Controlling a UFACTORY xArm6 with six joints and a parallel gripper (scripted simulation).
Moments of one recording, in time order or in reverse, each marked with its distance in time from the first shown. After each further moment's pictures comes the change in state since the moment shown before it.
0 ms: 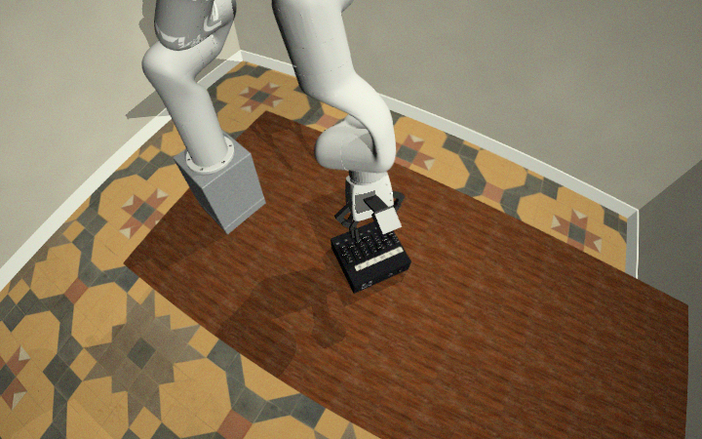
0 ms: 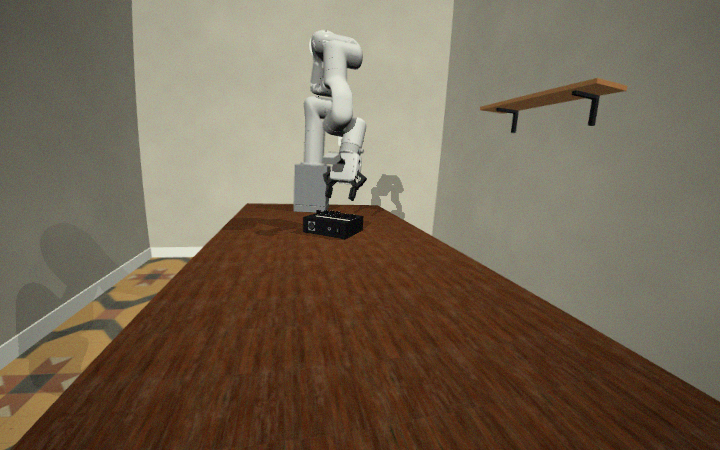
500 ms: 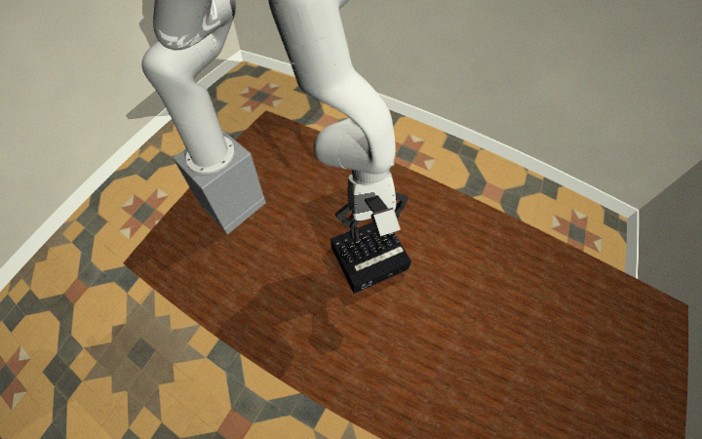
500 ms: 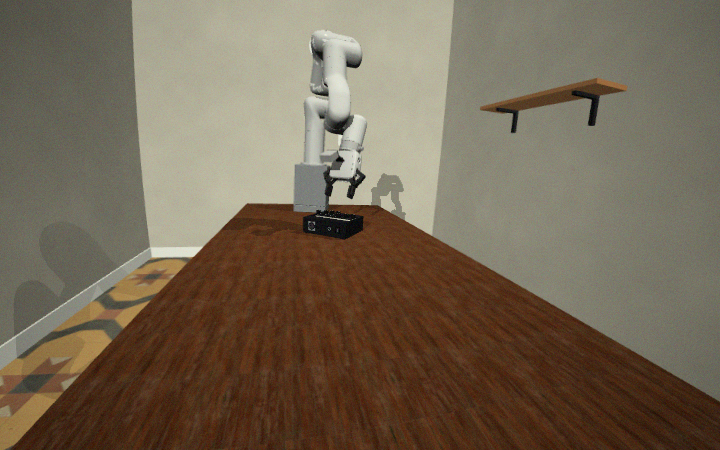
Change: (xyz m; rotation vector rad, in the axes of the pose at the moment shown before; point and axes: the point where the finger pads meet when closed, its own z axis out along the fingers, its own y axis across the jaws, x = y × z) arm 0.008 0.000 -0.004 -0.024 -0.006 0.084
